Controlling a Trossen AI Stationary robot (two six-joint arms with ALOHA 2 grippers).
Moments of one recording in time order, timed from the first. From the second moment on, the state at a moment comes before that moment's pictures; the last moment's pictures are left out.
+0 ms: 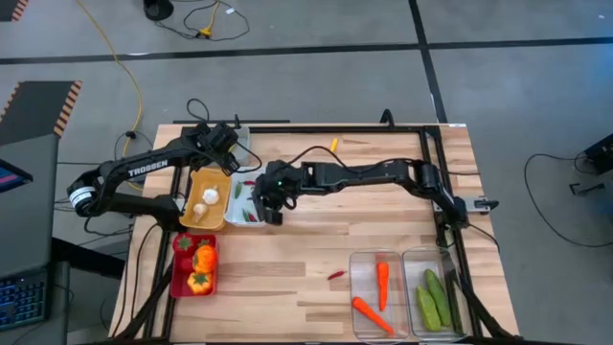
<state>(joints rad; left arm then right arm) 0.70 1.18 0.76 -0.64 -0.50 0.13 -0.04 2.18 1.92 -0.33 -0.05 -0.03</state>
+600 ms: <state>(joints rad) 0.70 1.18 0.76 -0.64 -0.50 0.13 -0.01 2.16 2.05 -0.72 -0.08 0.08</state>
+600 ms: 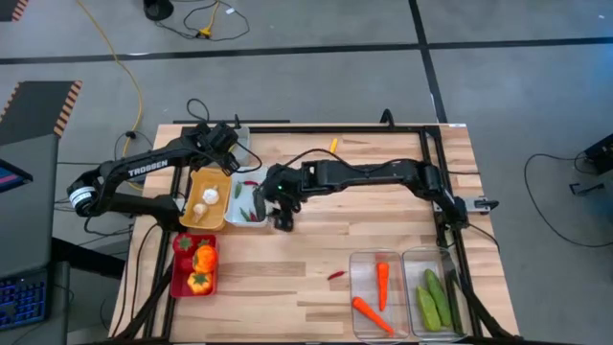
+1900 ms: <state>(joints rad) 0.70 1.18 0.76 -0.64 -0.49 0.13 0.38 2.18 1.83 -1.11 -0.11 0.27</state>
